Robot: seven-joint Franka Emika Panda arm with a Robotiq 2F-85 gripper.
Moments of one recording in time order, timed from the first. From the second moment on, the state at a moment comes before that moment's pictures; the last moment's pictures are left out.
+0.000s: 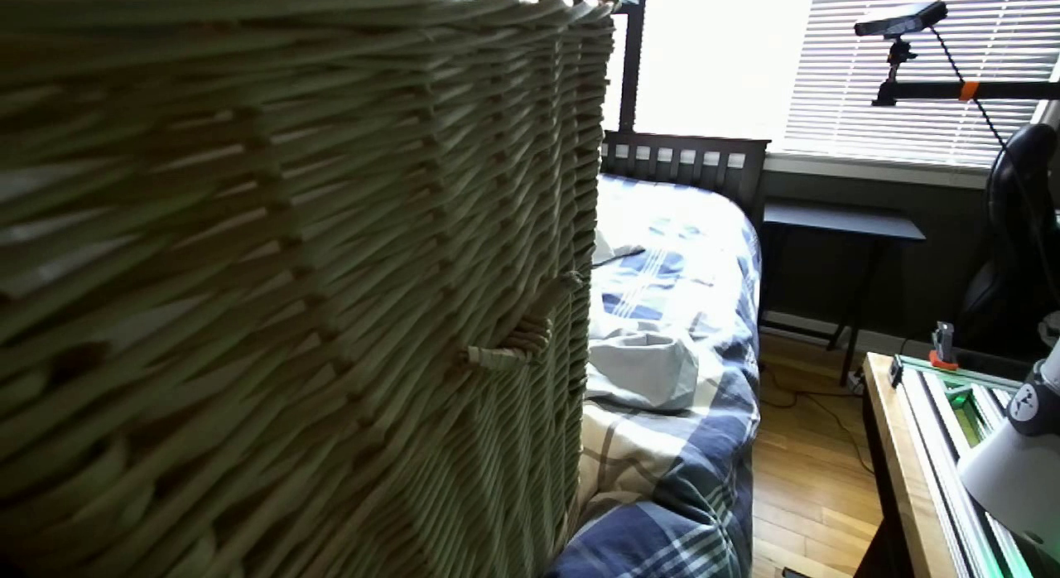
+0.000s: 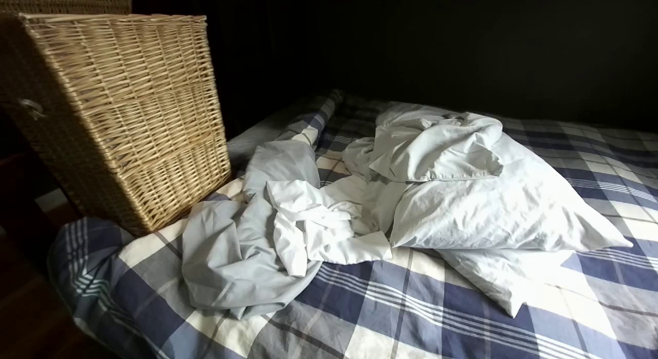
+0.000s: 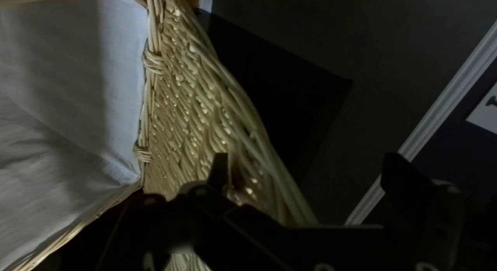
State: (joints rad) arm 0.20 -0.41 0.28 -1.91 0.94 2.22 0.09
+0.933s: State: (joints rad) arm 0.34 -0.32 0.30 -1.80 1.04 2.39 -0.16
